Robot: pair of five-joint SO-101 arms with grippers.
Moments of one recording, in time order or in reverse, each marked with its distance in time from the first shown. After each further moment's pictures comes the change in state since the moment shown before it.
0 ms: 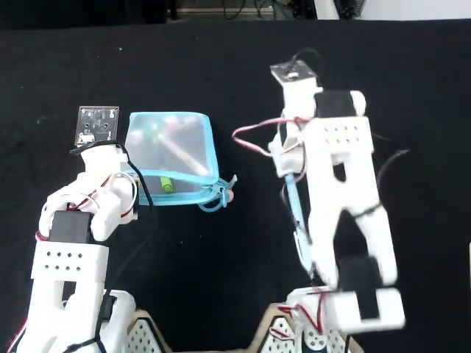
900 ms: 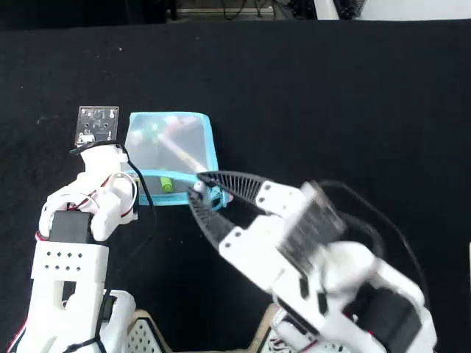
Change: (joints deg) left arm 0.0 0.0 0.0 0.0 0.0; right arm -41.4 -65.1 28.7 -37.9 0.4
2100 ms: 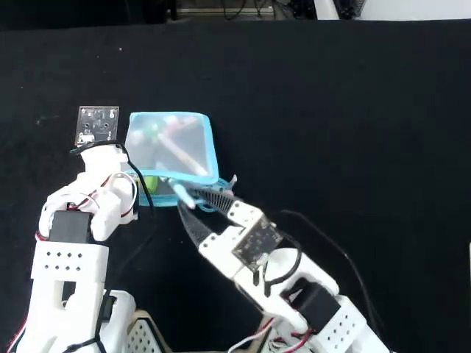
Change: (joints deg) left arm 0.0 0.0 0.0 0.0 0.0; right arm 2.3 -27.2 57.1 -26.1 0.2
